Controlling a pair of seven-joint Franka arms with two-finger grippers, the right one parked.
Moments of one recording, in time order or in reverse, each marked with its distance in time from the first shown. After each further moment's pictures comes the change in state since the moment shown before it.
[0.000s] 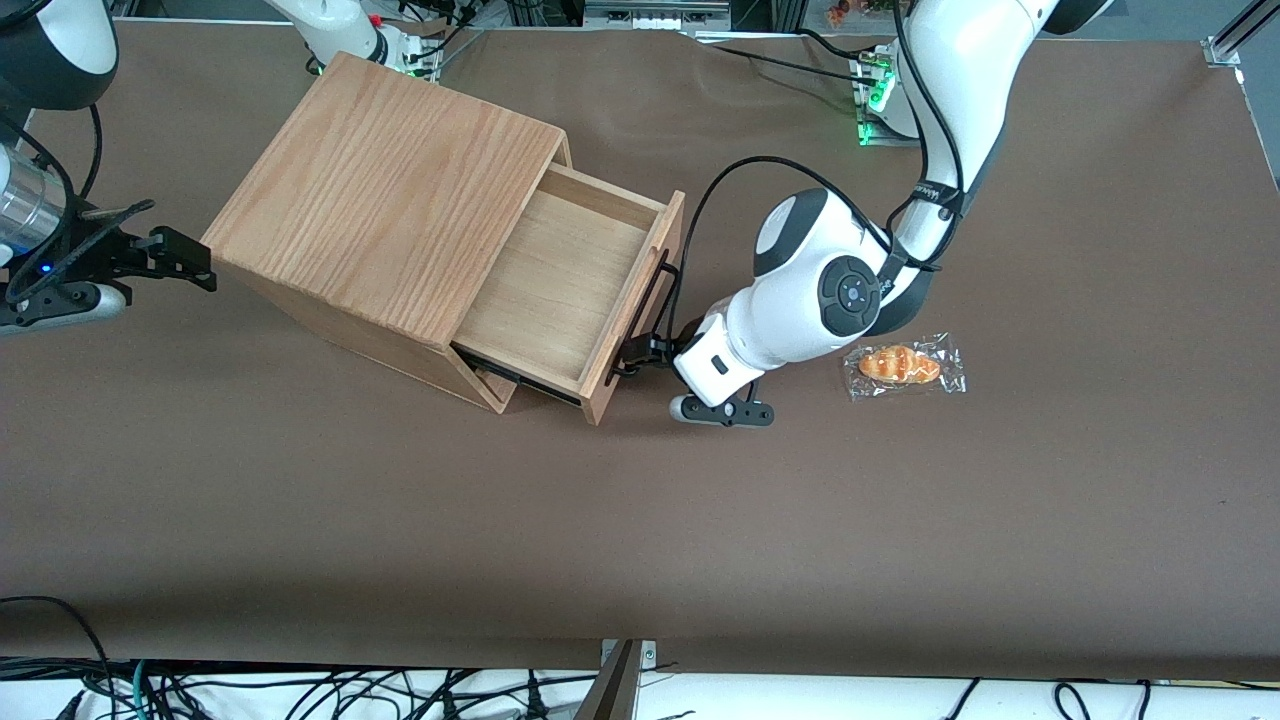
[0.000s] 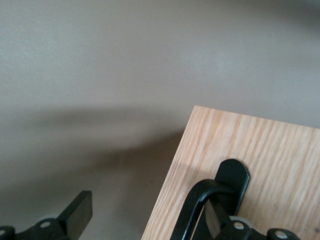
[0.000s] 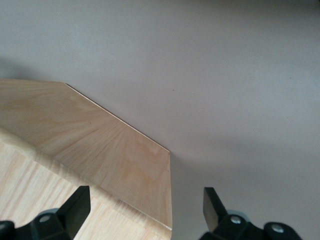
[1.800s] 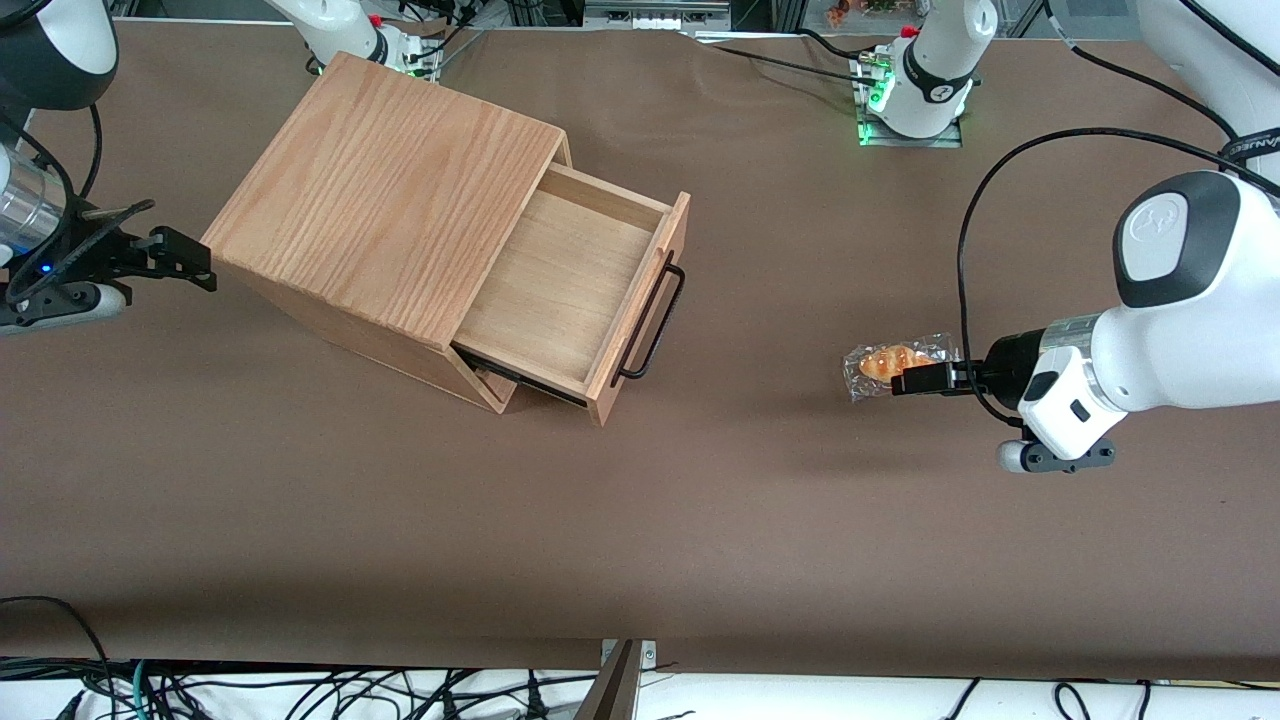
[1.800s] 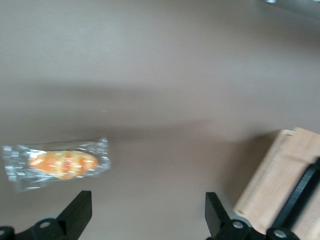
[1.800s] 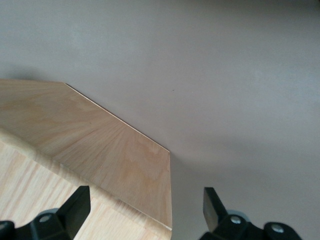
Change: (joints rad) arm 0.410 -0.143 0.004 0.125 0.172 -0.521 0.146
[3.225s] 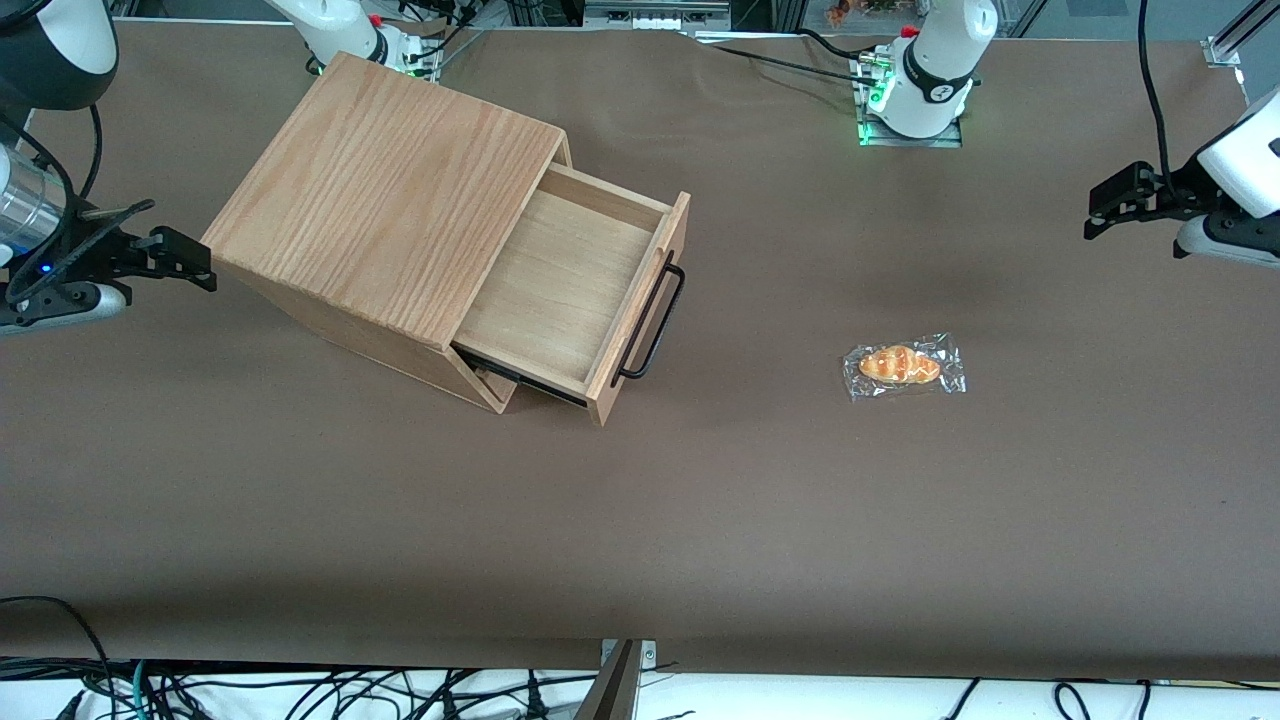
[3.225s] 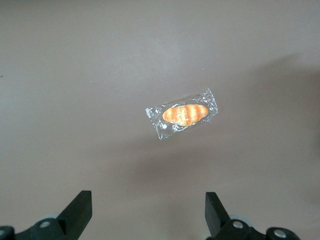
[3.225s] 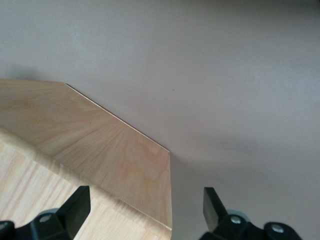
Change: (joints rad) arm 0.002 -0.560 0.196 -0.434 0.207 -0.068 0.442
